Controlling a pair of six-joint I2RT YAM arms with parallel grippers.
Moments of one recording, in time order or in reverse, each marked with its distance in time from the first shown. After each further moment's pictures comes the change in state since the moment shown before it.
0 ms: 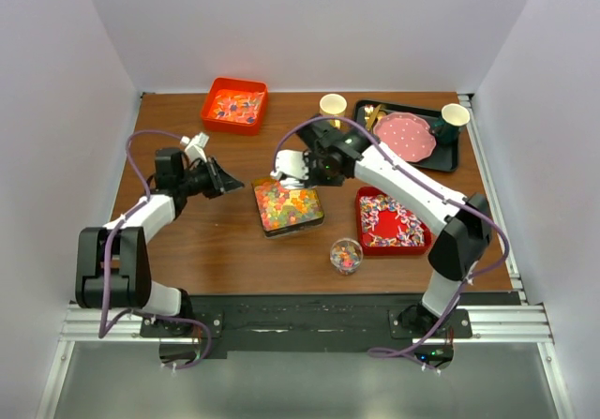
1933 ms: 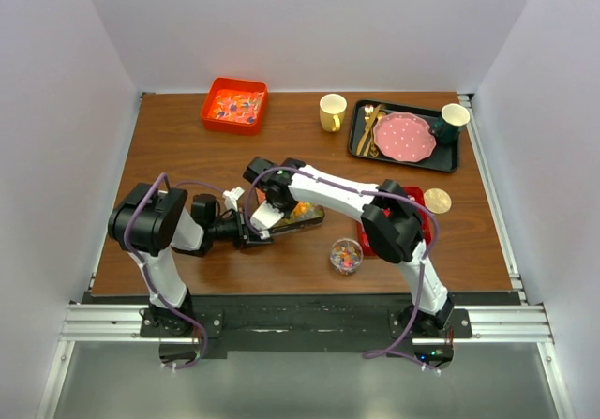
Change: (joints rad) left arm -0.204 0.420 -0.357 0.705 0.220 -0.299; right arm 0.190 0.410 0.102 0.099 0.256 -0.725
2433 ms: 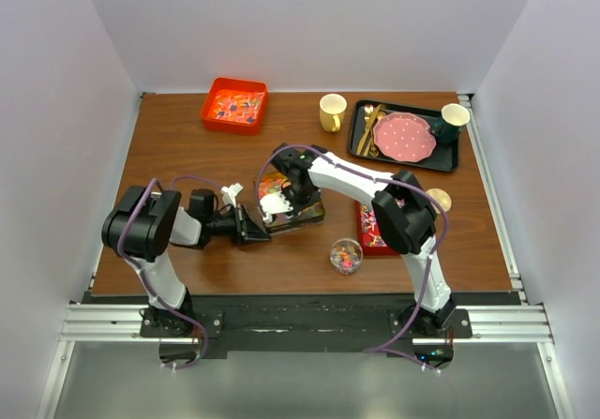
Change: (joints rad) left arm 0.027 -0.053 0.050 -0.179 0.003 0.092; right arm -0.143 -0.032 -0.077 -0.032 -0.384 0.253
